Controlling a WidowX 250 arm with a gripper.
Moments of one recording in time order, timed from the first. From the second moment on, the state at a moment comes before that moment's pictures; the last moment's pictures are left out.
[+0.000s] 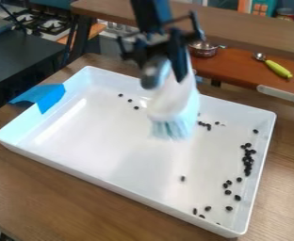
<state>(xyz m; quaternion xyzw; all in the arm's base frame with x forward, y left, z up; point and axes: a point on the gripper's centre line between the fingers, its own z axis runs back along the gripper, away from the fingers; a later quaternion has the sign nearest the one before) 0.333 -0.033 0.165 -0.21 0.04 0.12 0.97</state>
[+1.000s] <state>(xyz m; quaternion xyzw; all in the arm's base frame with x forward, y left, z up) 0.372 0.150 0.120 -0.02 0.00 0.13 0.99</state>
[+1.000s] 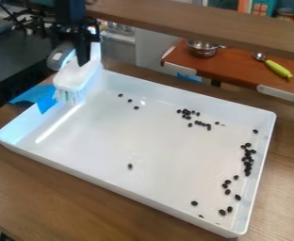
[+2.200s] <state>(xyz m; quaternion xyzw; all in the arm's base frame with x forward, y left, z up) 0.384 0.130 0.078 0.02 0.03 0.13 0.99</state>
